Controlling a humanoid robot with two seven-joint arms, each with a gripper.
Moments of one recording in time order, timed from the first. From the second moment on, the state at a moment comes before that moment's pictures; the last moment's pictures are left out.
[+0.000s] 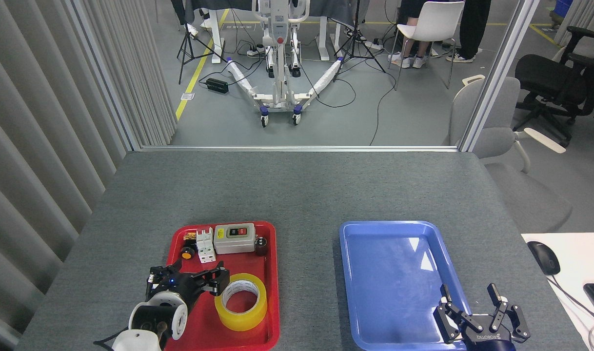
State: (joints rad) left arm -0.21 0.05 -0.08 -1.48 -1.43 0.04 -0.67; right arm 0.14 -0.17 -0.07 -1.48 1.35 -0.08 -0.24
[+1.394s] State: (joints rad) left arm -0.37 0.00 -0.15 -1.26 -1.43 0.18 -1.12; right arm 0.14 -0.18 -0.07 -1.42 1.35 -0.08 -0.24
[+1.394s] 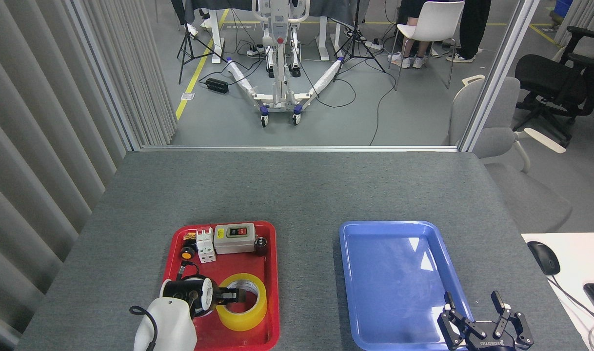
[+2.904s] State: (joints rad) left arm -0.28 0.01 -0.08 -1.46 -1.03 -0.04 -0.98; right arm 0.14 -0.17 -0.07 -1.40 1.39 -0.07 -0.24
